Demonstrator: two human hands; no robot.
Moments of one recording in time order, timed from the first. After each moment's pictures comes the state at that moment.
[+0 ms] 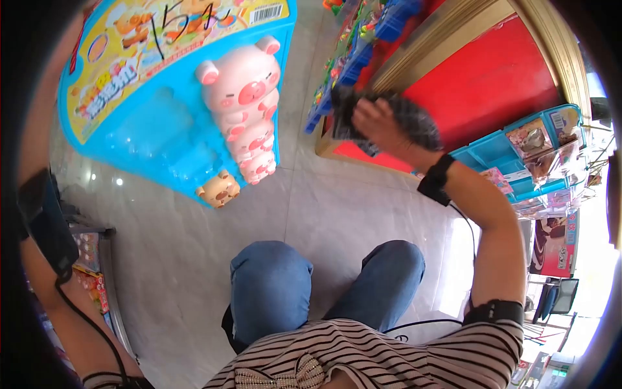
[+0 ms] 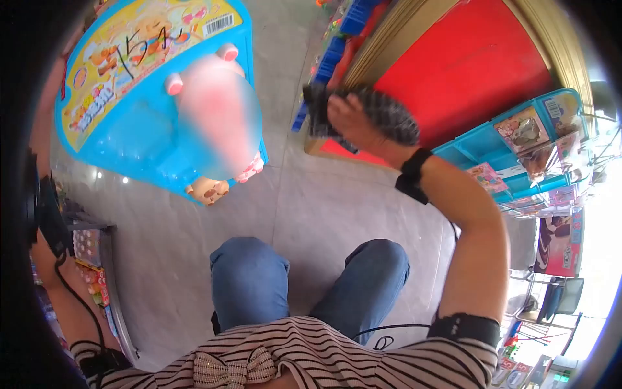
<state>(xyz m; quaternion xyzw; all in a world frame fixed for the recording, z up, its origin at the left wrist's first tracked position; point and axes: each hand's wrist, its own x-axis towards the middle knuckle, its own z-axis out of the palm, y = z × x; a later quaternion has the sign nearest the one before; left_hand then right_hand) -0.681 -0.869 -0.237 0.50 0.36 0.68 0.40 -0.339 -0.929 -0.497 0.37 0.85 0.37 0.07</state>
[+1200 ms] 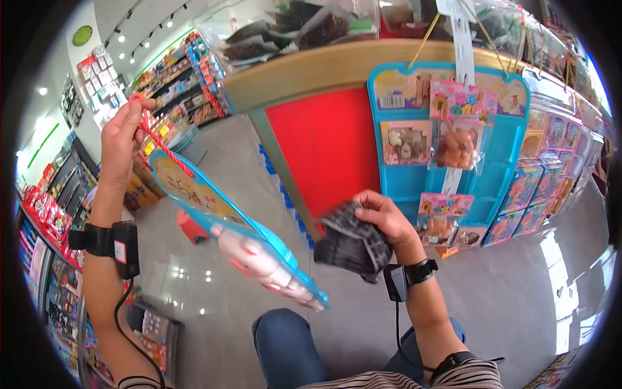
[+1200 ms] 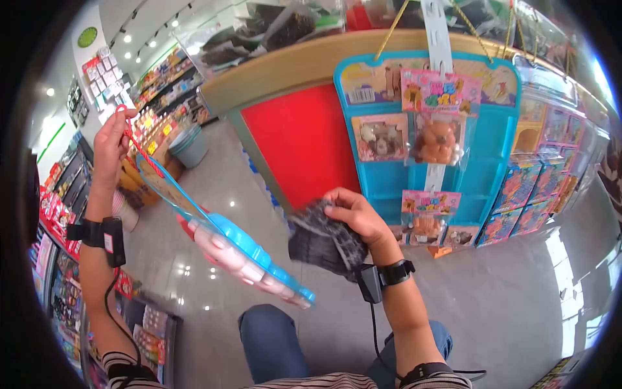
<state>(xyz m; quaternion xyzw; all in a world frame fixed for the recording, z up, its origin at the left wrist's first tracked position) -0.584 -0.965 -0.113 0.80 0.28 0.48 0.21 -0.273 -1.091 -0.382 0.34 0.48 -0.49 -0.64</state>
